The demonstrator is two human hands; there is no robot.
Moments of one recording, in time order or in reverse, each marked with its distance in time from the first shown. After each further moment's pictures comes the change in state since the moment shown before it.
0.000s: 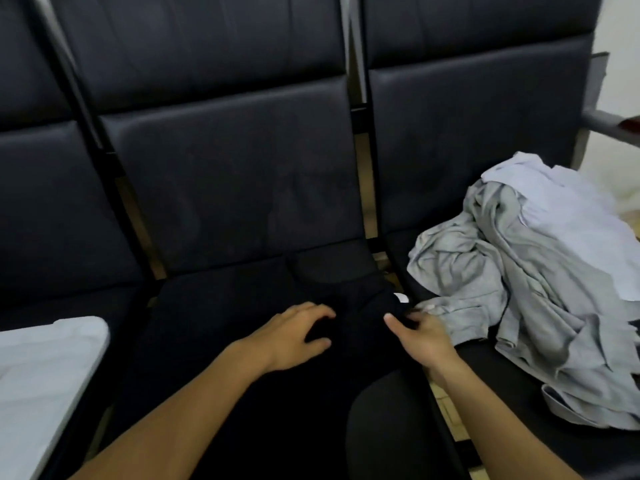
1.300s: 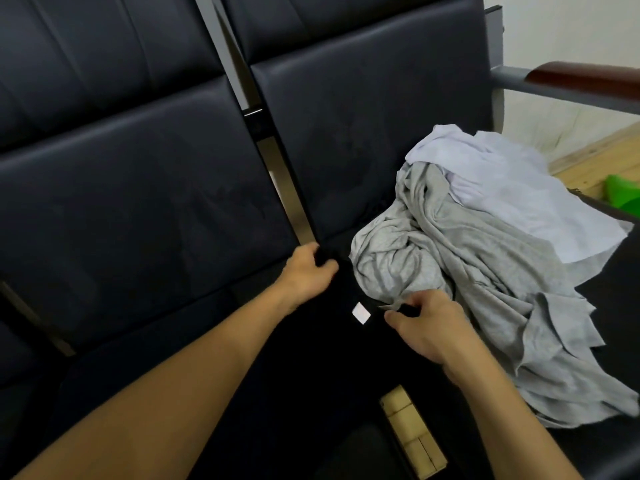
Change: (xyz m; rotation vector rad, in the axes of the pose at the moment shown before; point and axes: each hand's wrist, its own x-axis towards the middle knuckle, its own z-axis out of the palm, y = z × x) left_hand 0.171 0.105 -0.022 -0.461 0.256 -0.166; right_hand -0.002 -0.026 -0.095 -0.164 0.133 0.057
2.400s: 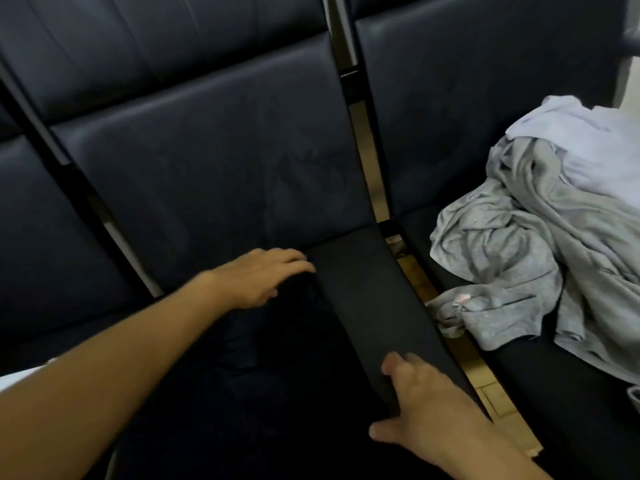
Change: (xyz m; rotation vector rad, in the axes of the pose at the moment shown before) left_hand -0.051 -0.127 -0.167 1.167 -0.387 0.424; right_hand -0.080 -0.037 0.102 -0.576 -0.636 -0.212
